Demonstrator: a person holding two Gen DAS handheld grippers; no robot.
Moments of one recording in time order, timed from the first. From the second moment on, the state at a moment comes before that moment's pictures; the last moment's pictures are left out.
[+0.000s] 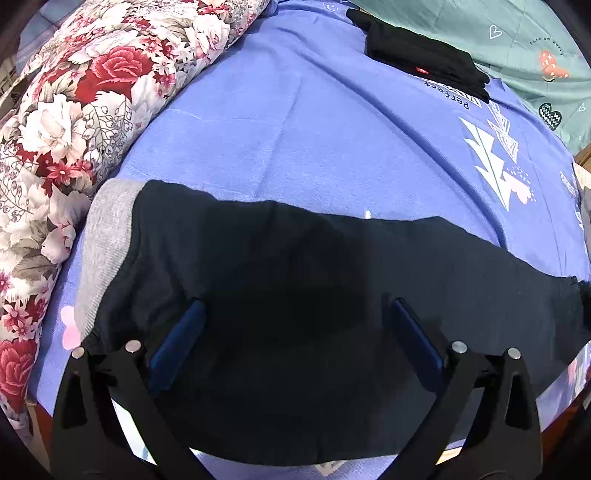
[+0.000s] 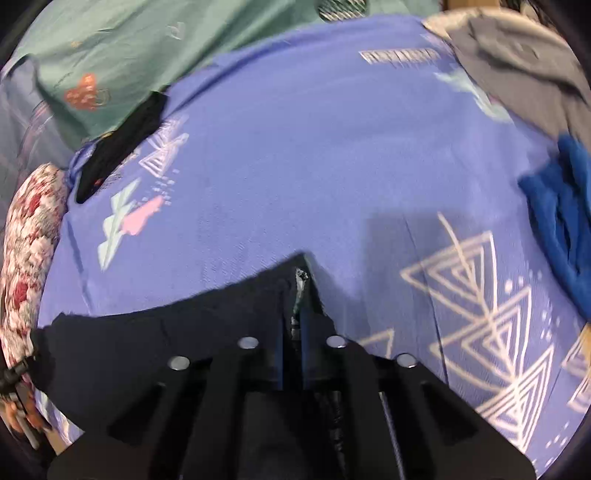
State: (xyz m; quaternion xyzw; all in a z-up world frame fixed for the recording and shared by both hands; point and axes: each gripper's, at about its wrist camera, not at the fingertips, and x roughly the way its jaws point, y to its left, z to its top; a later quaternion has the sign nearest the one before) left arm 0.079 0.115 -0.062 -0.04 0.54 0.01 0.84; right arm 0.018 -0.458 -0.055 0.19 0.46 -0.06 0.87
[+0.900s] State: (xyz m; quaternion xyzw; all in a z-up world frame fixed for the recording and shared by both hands) left arm 0.084 0.151 -0.052 -0.06 0.53 0.07 0.85; right arm -0.030 -0.457 -0.064 0.14 0.49 -0.13 0.85
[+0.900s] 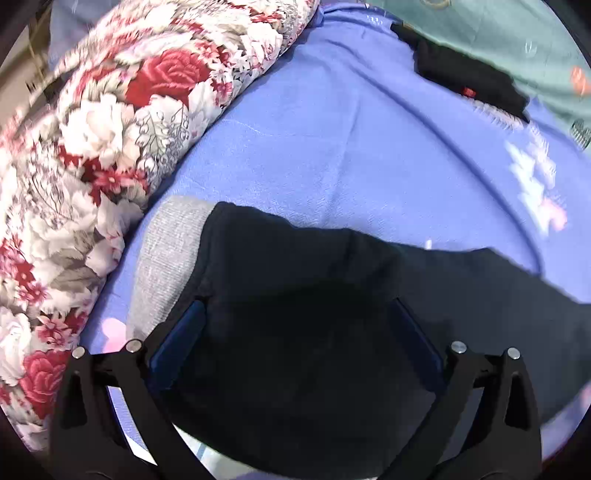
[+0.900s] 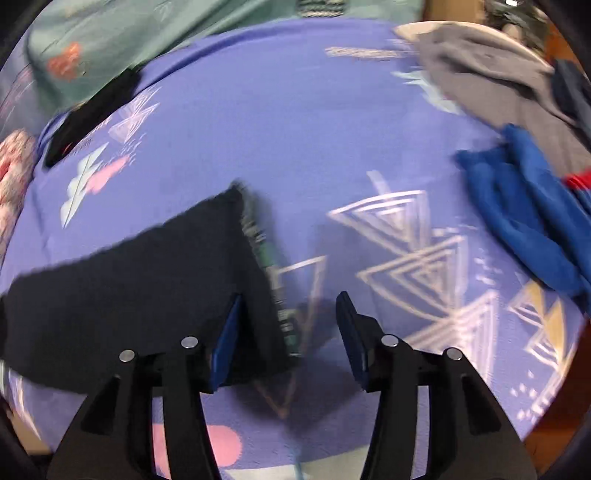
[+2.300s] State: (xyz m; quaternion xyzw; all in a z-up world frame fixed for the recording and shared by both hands) left arm 0.115 0.092 -0.082 0.01 0.53 0.00 0.85; right arm 0.161 -0.097 -0.086 0.04 0.54 0.33 0.78
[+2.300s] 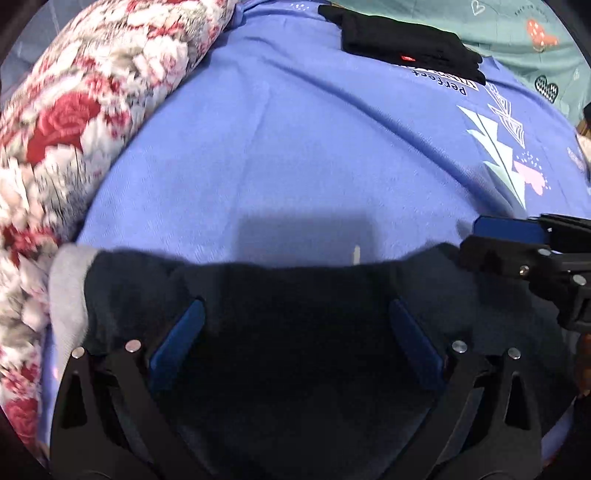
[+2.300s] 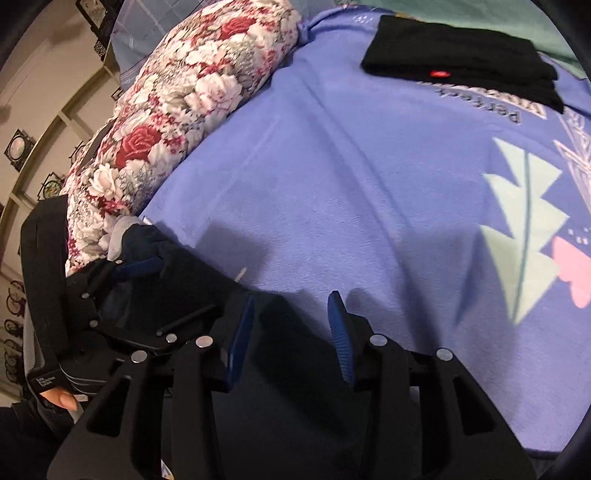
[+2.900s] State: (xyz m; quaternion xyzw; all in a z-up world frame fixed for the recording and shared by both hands) left arm 0.100 0.118 -0.077 -0.01 0.53 0.00 0.85; right arm 0.142 -0.064 -0.097 -0.09 0.49 0.31 0.81
